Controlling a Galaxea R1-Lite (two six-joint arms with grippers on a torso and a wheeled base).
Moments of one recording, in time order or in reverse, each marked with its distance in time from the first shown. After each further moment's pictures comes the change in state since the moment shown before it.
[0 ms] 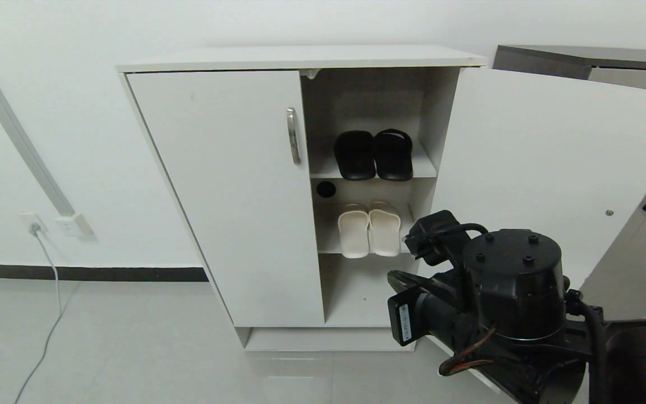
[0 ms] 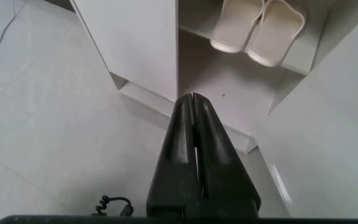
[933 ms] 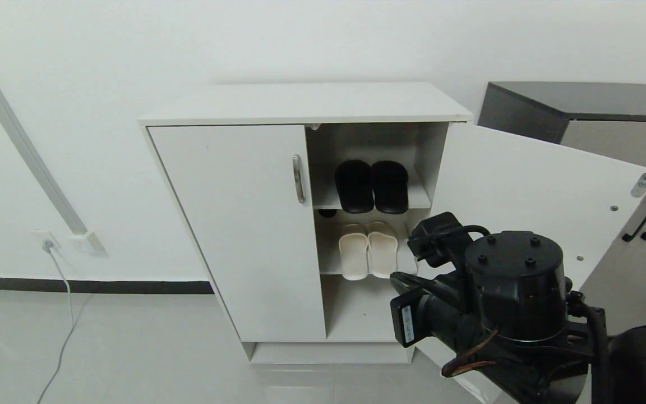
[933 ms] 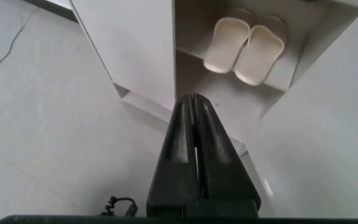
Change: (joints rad) left arm 0.000 0.000 0.000 0.000 0.003 -0.001; right arm -0.001 -0.004 0.011 0.000 -0.003 -0.001
